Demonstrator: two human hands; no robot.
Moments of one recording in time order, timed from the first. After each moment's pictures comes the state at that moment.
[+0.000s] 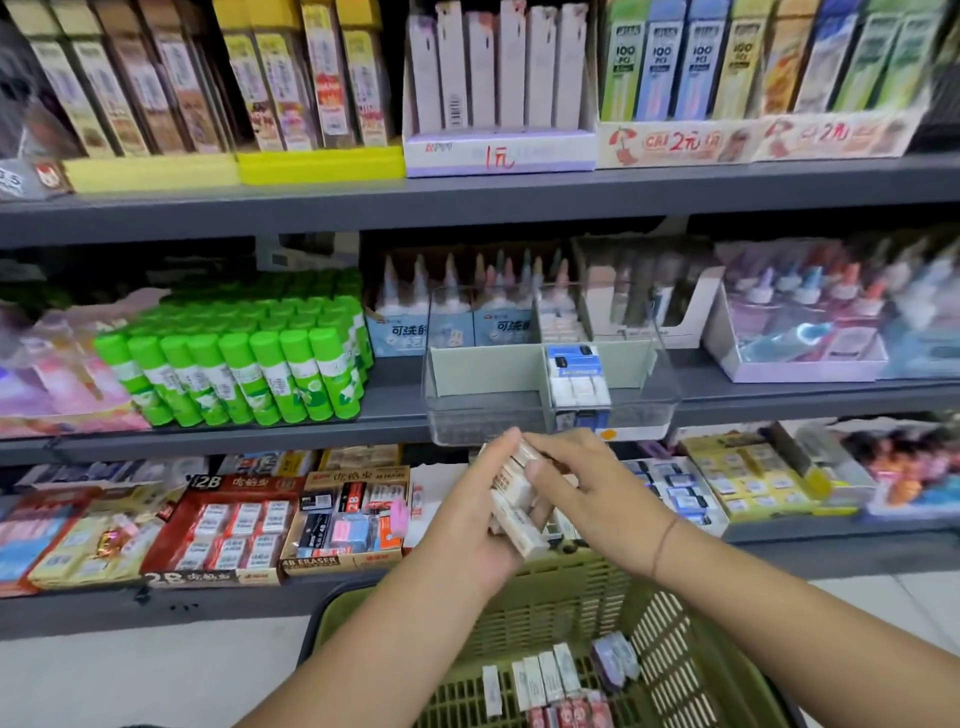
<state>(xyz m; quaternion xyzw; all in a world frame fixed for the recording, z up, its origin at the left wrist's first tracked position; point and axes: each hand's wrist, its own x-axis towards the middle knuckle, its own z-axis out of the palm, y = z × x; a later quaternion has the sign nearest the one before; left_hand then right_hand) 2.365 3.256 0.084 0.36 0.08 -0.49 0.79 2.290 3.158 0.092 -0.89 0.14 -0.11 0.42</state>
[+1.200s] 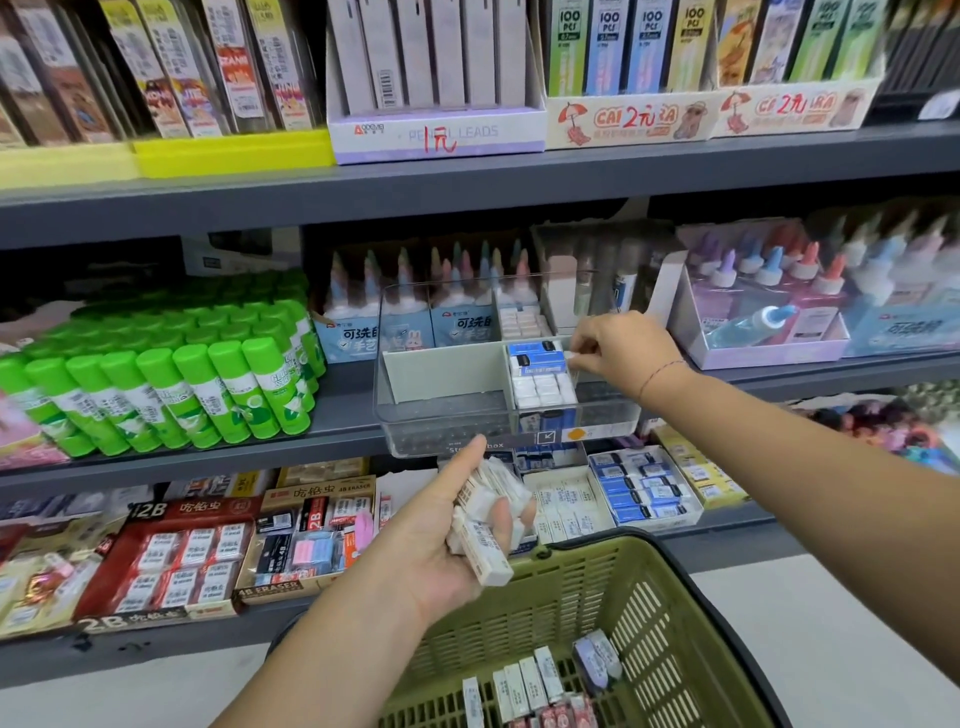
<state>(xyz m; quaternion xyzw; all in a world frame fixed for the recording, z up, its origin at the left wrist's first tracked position) 2.377 3.254 0.087 0.39 0.14 -0.56 0.71 2.354 2.997 0.103 -0.96 0.20 -0.18 0.02</state>
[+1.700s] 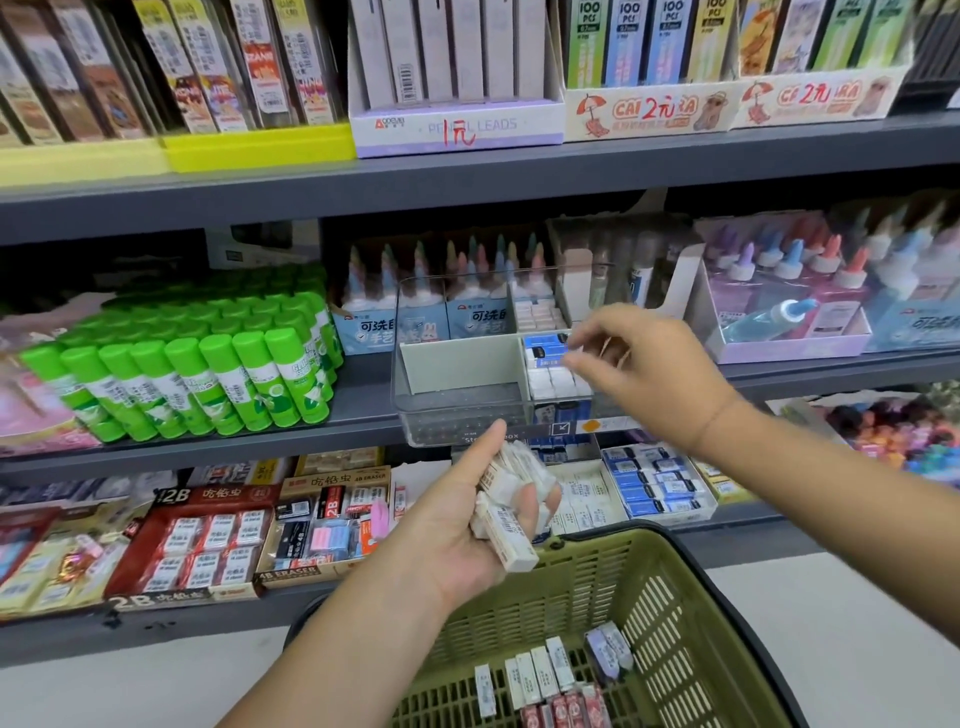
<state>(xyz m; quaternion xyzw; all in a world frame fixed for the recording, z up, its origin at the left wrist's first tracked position) 2.372 3.252 0.095 0.39 0.14 -0.57 0.71 2.300 3.076 0.135 -0.92 0.14 -0.28 0.22</state>
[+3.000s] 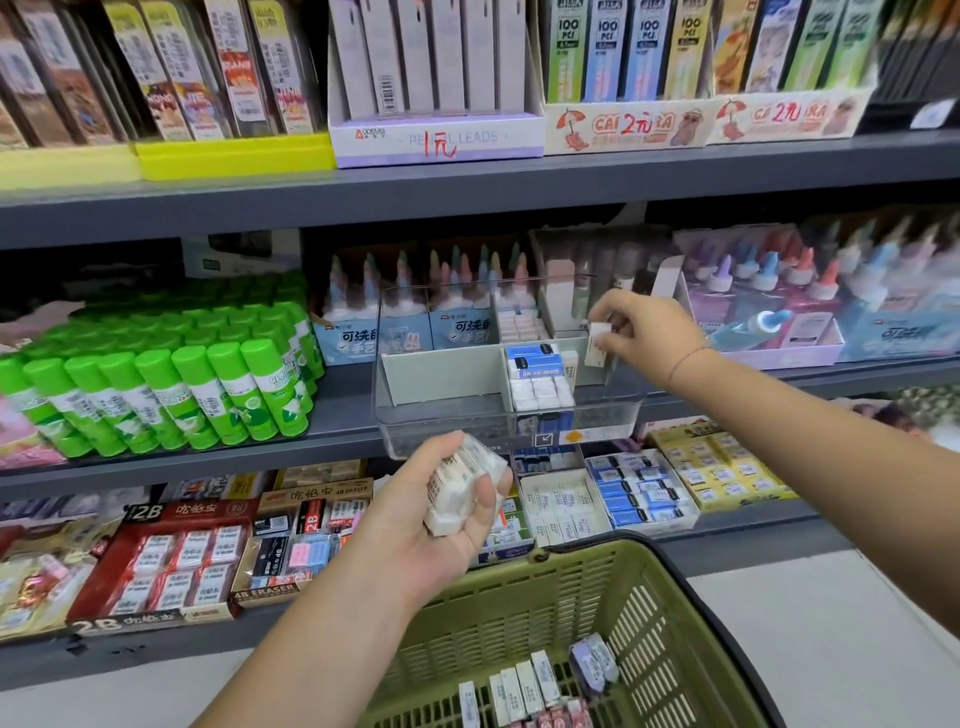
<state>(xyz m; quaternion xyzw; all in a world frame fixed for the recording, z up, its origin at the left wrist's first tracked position) 2.388 3.256 0.092 0.36 0.16 -0.51 0.77 2.337 2.987 0.119 -0.93 0.24 -0.22 0.16</state>
